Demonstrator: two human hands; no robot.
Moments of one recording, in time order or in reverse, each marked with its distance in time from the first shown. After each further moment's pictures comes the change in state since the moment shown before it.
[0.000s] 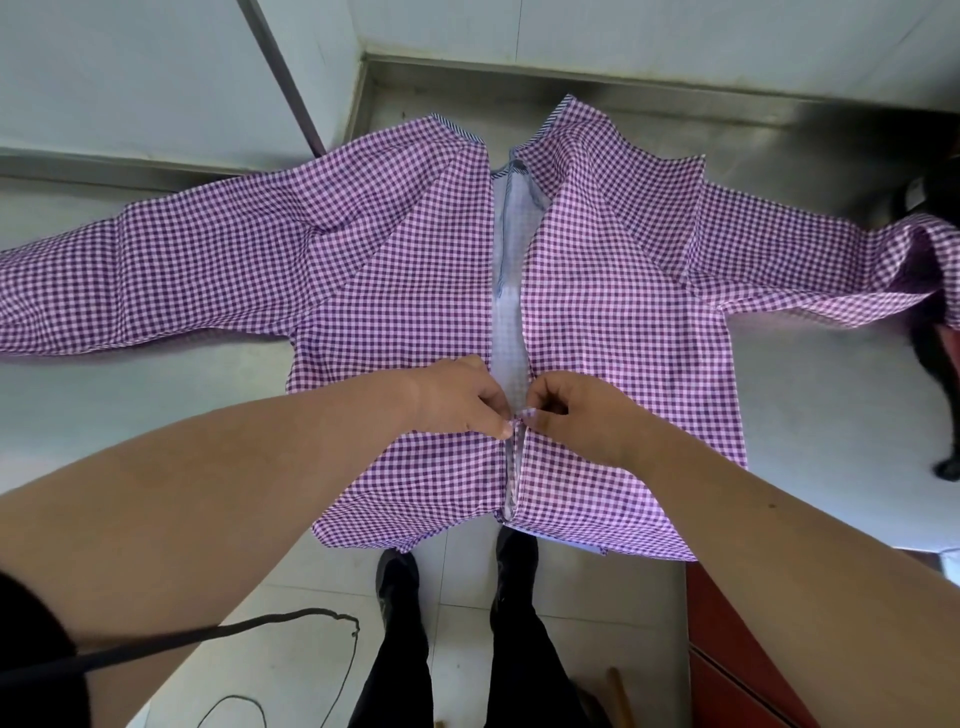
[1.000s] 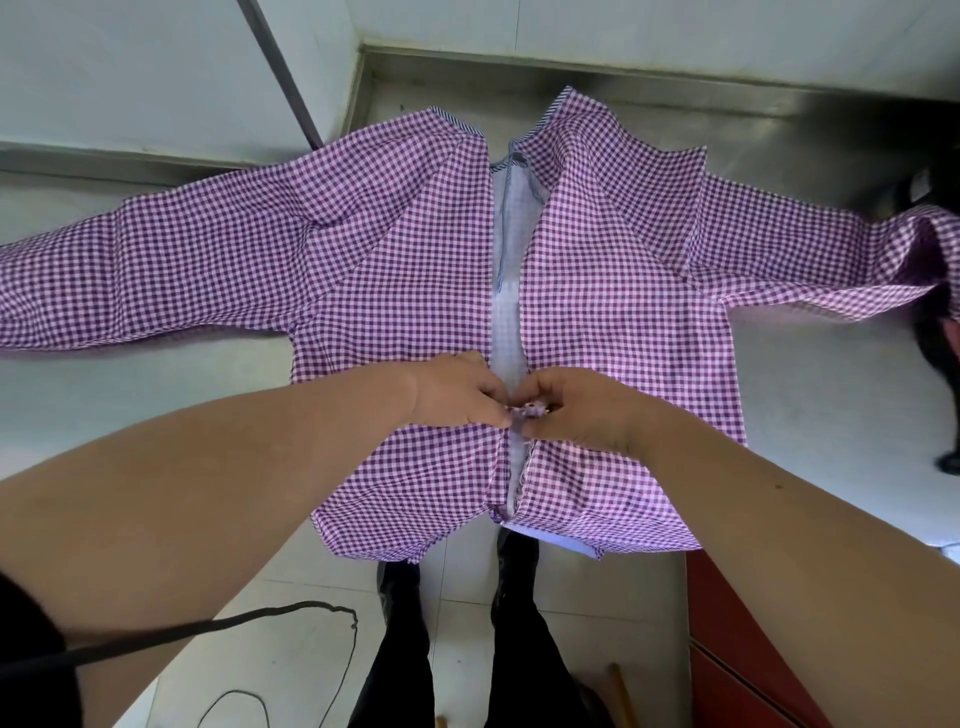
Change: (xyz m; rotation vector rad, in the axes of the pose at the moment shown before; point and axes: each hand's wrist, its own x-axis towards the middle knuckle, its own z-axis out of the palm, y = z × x) left_hand 0.000 0.005 0.001 0.048 0.009 0.002; right_hand 0.006 -0.005 -0.004 0.206 -0.167 0.081
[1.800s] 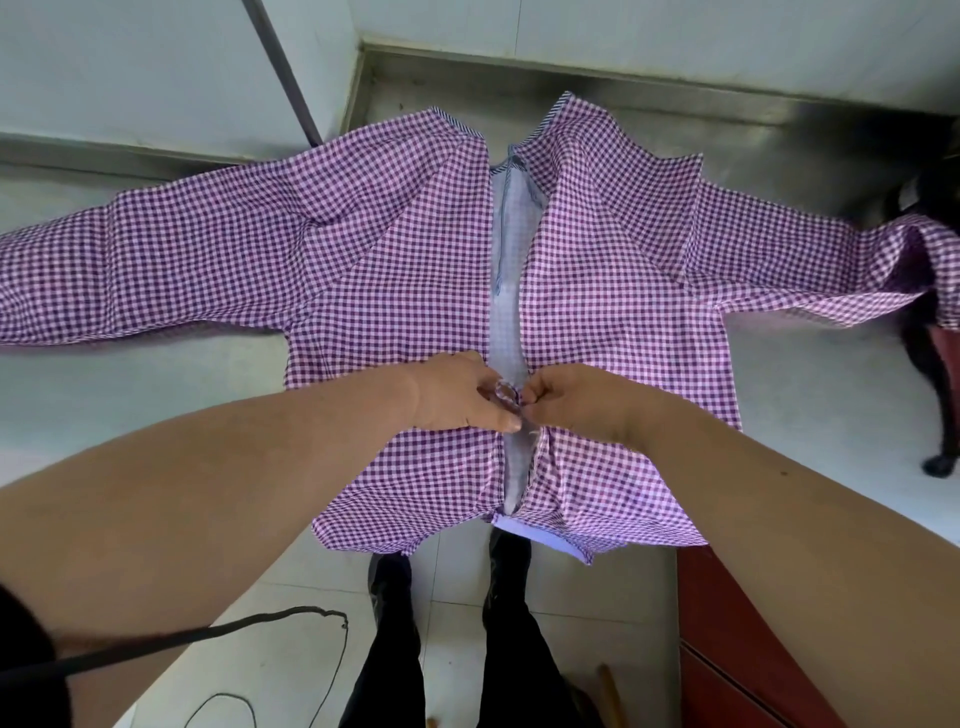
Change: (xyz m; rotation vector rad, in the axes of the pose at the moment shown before) left_hand 0.004 -0.005 0.004 -0.069 0.024 -0.038; right_hand -0.001 -0.014 -0.007 -0.154 0.007 0.089
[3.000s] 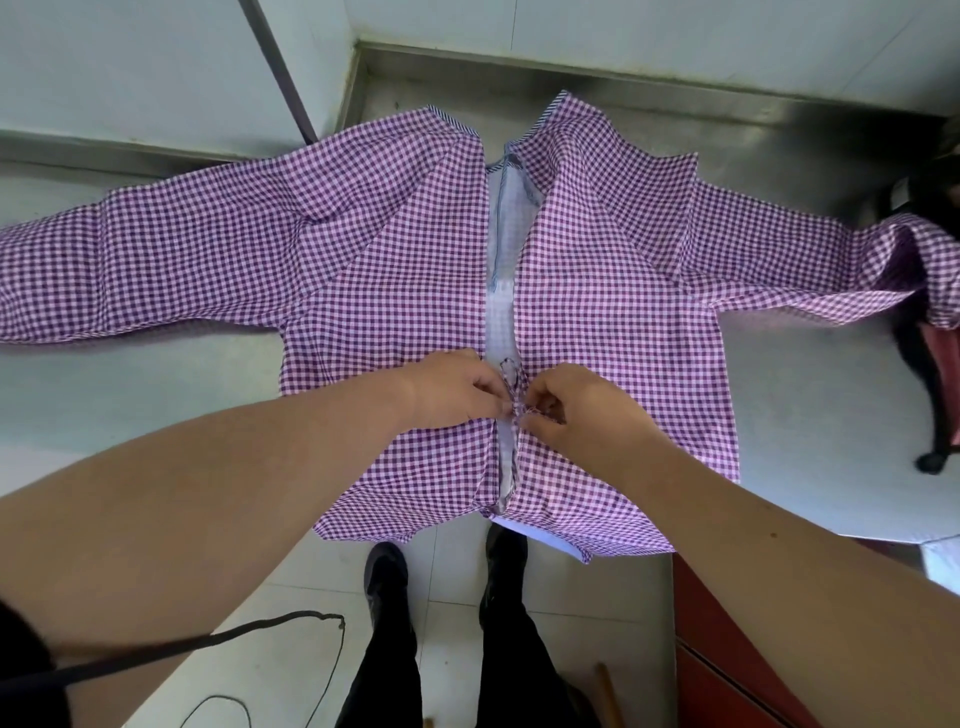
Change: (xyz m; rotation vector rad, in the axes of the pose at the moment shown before) left_hand 0.009 -0.009 0.006 -0.048 0.076 0.101; right_hand -0.023 0.017 0.025 -0.340 0.397 -0.187
